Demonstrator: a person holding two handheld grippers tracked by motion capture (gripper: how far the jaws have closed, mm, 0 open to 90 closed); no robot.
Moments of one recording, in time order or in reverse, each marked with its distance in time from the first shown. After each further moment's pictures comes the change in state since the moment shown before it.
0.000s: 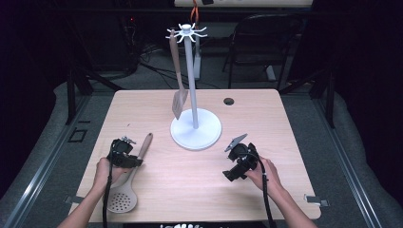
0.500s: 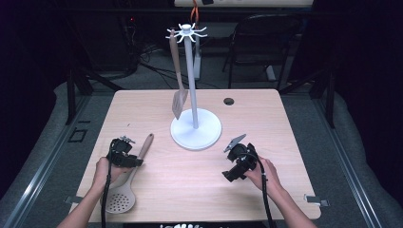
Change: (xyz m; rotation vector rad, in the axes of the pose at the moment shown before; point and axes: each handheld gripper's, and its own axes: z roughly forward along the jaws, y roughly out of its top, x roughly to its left) left arm 0.002 0.002 0.004 0.006 -0.014 0.004; right arm 0.002 0.001 0.002 -0.002 0.012 -0.010
